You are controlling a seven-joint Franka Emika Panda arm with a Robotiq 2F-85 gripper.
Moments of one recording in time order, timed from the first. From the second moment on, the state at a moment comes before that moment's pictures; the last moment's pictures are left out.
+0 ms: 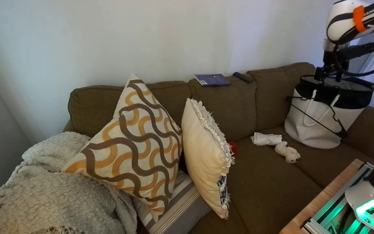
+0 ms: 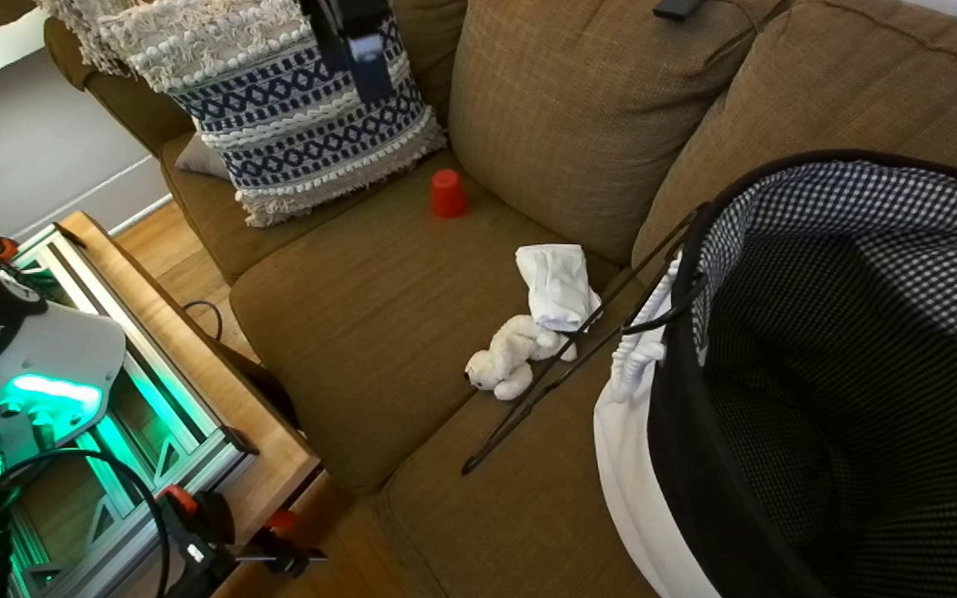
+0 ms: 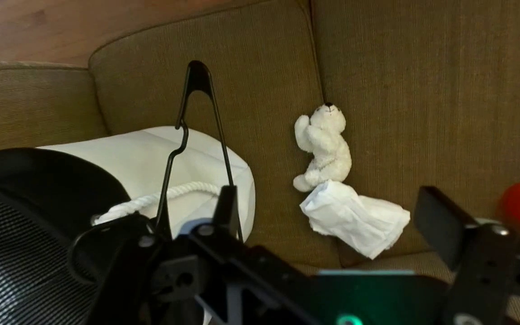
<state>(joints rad) -0.28 -0.21 -0.18 -2.35 -0.39 2.02 0.04</state>
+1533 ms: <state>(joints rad) -0.25 0.28 -0.21 -2.29 -0.31 2.46 0.02</state>
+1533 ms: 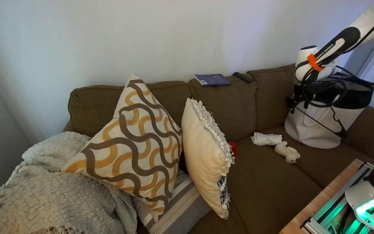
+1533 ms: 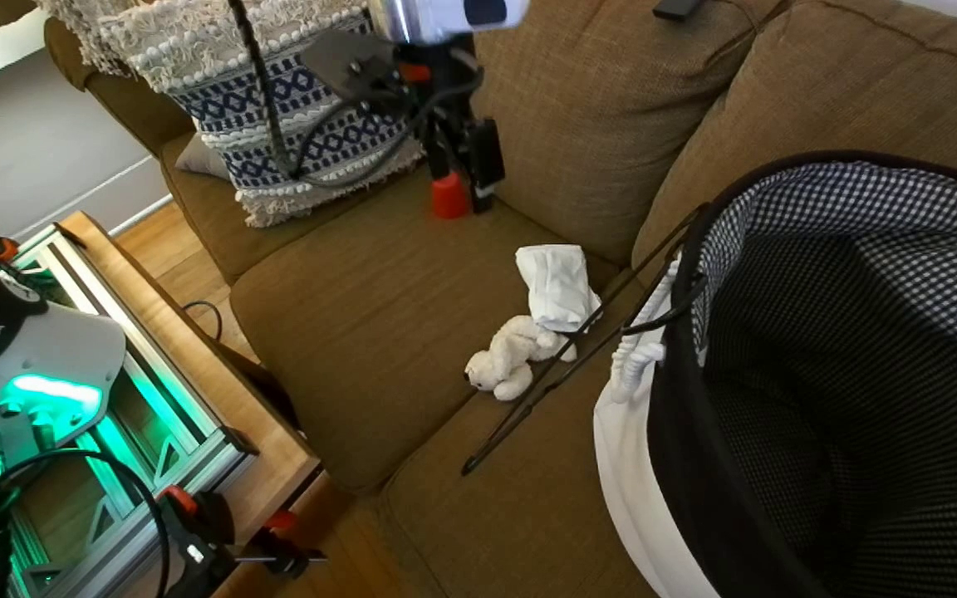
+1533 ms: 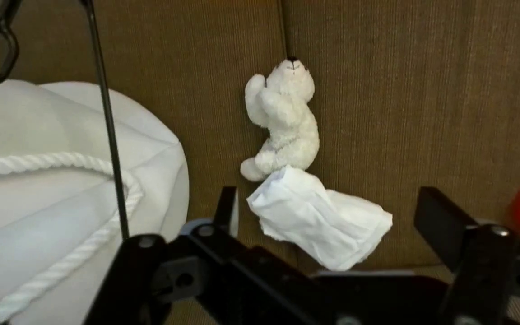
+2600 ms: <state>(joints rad) -0.25 0.67 -0.22 -2.13 -0.20 2.65 0.04</state>
